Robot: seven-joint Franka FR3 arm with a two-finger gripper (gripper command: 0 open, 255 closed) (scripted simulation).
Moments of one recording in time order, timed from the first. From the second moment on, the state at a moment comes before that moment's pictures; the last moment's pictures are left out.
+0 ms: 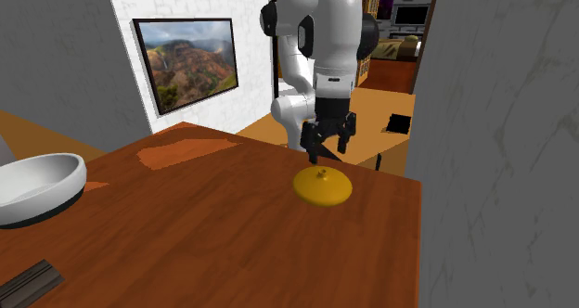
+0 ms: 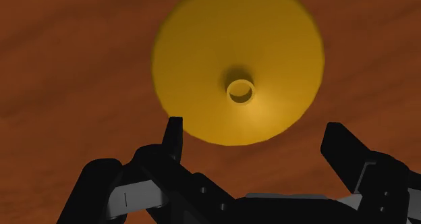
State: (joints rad) arm -0.02 -0.47 -0.25 -2.33 -0.13 1.92 -0.38
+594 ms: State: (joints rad) arm -0.02 -0.45 -0.26 -2.42 -0.13 2.02 -0.39
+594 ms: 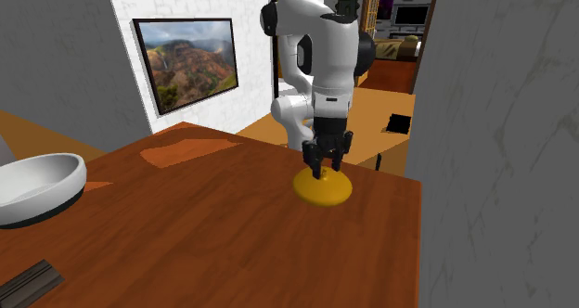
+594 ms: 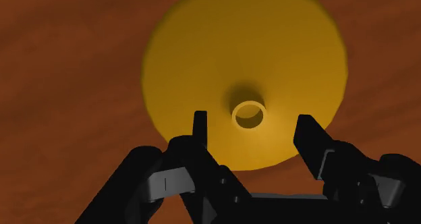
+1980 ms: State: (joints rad) arm -0.02 -0.48 -0.25 -2.29 -0.13 1.88 -0.39
